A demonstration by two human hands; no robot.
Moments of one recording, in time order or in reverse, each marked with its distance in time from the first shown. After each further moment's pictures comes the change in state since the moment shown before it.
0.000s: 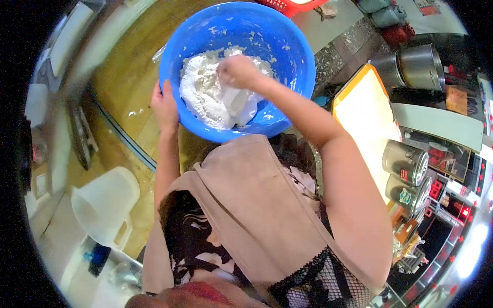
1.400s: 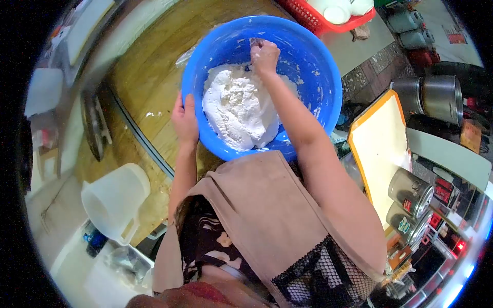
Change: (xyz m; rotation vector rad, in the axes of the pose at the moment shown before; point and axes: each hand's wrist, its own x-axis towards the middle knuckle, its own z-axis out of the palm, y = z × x) left_hand 0.001 0.000 0.000 -0.071 0.015 -0.020; right_hand 0.095 0.041 0.017 0.381 0.596 0.465
